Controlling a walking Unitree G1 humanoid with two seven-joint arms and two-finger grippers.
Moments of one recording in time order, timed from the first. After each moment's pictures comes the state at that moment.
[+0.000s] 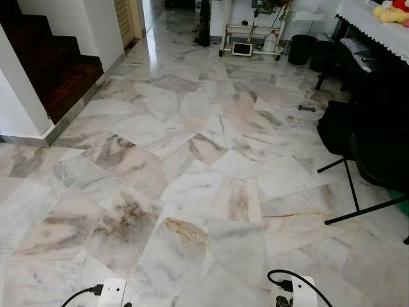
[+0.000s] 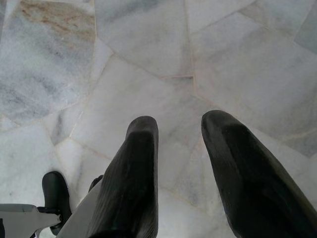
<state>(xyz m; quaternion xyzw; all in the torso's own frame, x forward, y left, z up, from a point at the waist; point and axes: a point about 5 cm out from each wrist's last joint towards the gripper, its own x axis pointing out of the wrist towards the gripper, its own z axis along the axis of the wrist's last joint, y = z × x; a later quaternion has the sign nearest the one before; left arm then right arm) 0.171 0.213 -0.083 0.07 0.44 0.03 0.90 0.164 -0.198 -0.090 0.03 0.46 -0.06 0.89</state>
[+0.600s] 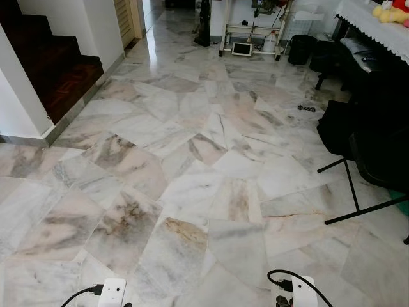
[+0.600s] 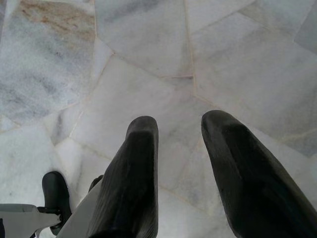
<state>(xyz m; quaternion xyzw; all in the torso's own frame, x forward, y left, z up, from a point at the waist) 0.171 0.213 -0.083 0.07 0.44 0.03 0.90 0.164 -0.198 -0.090 0.03 0.46 -0.06 0.89</state>
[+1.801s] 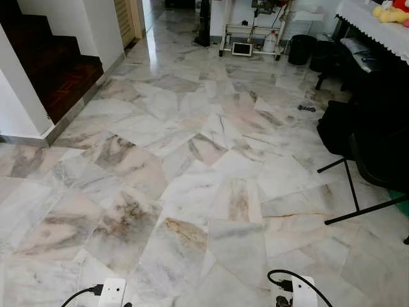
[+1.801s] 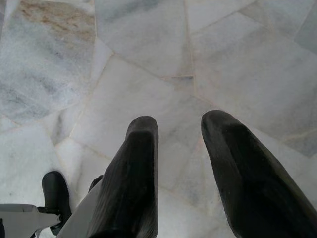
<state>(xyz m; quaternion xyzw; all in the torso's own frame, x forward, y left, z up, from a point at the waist) 0.171 0.213 -0.083 0.07 0.44 0.03 0.90 0.164 -0.198 -0.090 0.03 0.46 -0.06 0.89</state>
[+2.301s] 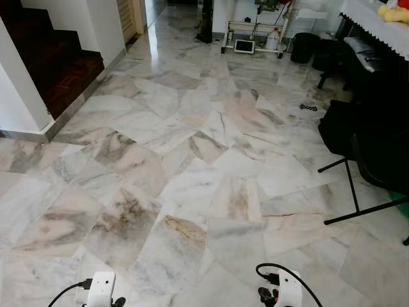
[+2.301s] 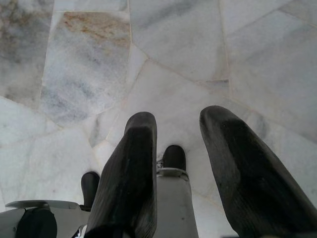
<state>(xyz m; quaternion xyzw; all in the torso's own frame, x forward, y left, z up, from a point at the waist) 0.183 0.234 -0.074 0.03 0.45 0.03 0.89 0.176 -0.168 -0.087 0.09 0.43 -0.02 0.90</state>
